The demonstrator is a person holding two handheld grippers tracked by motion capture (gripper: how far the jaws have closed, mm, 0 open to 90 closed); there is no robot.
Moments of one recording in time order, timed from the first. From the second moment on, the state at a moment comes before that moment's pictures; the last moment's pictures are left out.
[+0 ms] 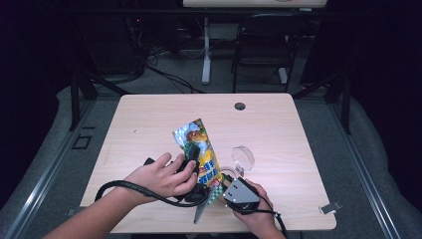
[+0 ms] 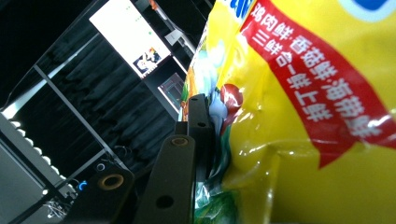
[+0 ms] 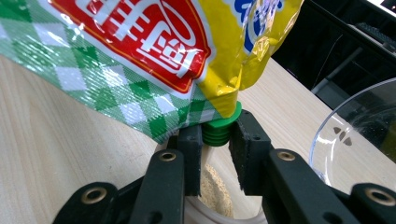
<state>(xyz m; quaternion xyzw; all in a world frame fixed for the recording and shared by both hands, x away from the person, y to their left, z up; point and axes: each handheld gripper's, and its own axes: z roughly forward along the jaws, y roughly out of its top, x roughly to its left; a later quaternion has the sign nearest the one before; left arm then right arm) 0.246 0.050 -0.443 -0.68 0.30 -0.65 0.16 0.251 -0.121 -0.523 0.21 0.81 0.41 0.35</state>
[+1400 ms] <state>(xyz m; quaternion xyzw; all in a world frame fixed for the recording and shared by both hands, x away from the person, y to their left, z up) 0.243 0.051 -0.439 -0.69 0.29 -0.65 0.14 0.247 -0.121 -0.520 0.20 0.81 0.41 0.36</state>
